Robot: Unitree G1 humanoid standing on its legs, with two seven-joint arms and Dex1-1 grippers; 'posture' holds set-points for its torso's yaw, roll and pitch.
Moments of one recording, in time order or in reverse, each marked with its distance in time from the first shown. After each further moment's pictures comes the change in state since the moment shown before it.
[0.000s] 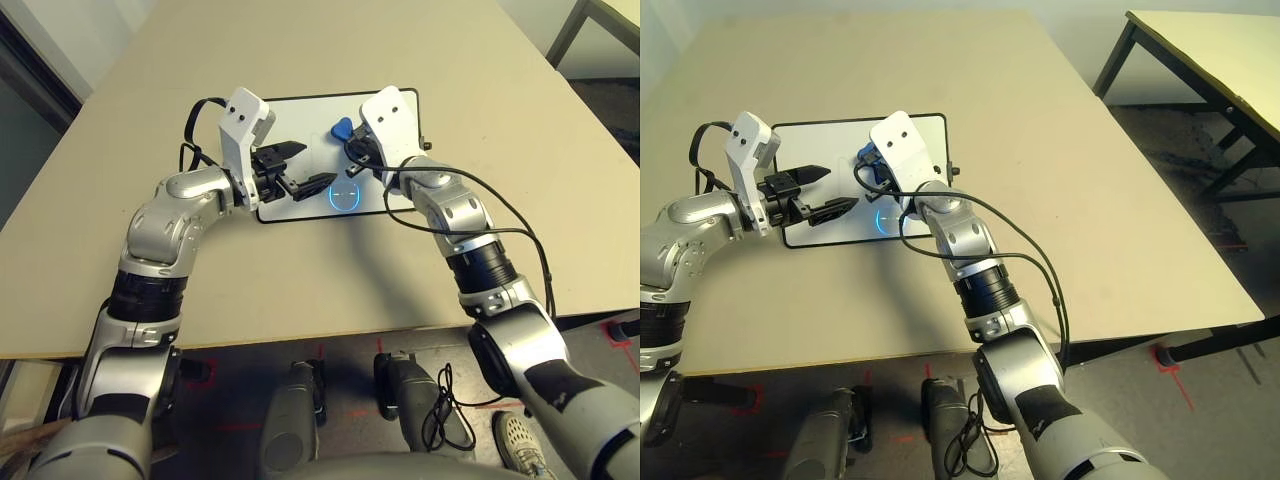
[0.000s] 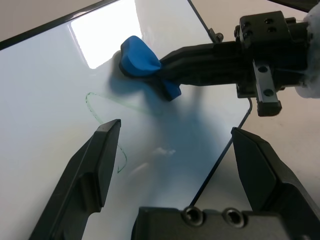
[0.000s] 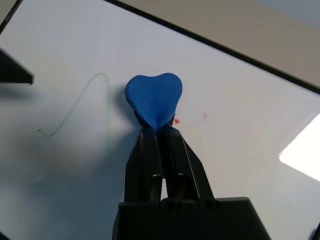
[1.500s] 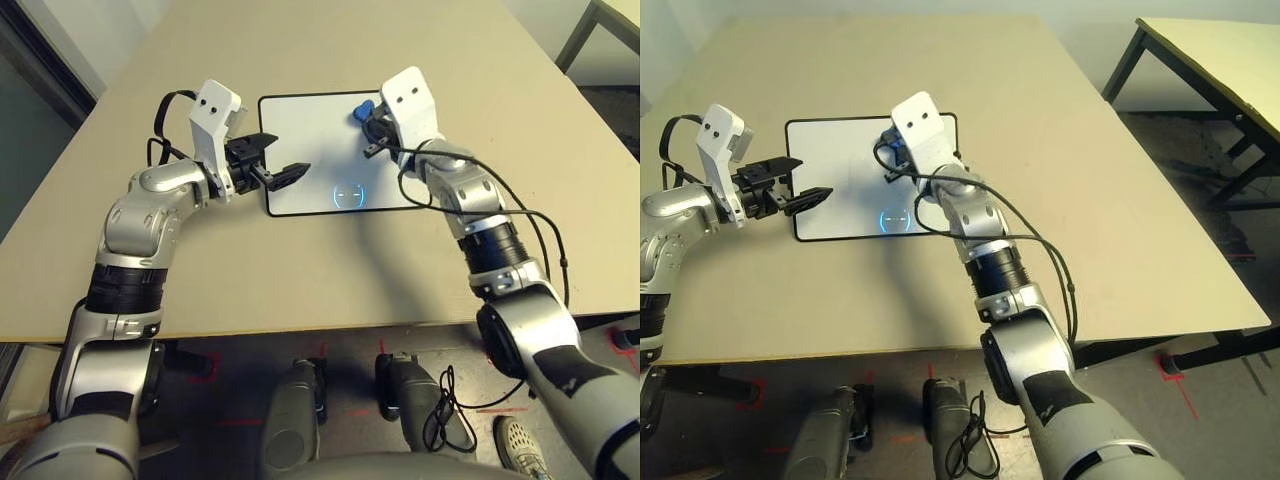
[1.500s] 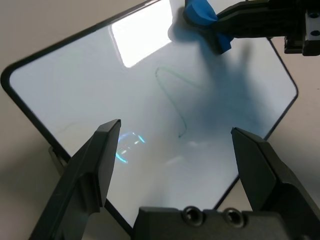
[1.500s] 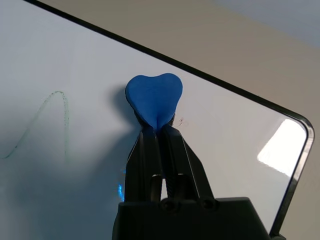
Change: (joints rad) left arm -0.015 0.080 0.035 0.116 0.031 -0.090 -0.009; right arm -0.017 -0.009 -0.031 0.033 -0.002 -0.028 -0.036
